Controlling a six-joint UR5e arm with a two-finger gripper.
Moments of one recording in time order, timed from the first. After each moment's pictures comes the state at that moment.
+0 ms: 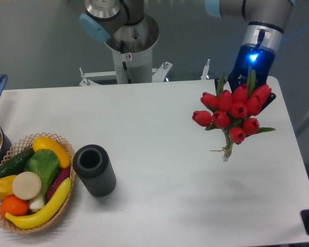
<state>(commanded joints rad) 2.86 -1.72 -1.71 -0.90 0.86 1.26</state>
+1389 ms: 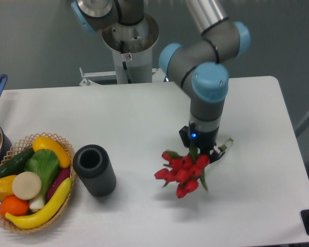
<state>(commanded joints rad) 2.53 -2.01 -1.67 -0.90 1.51 1.30</state>
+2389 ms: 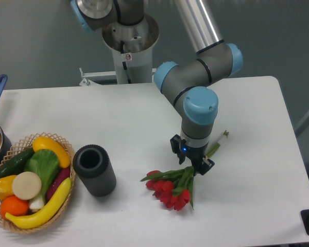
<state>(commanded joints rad) 2.54 -1.99 -1.65 -0.89 1.52 1.29</state>
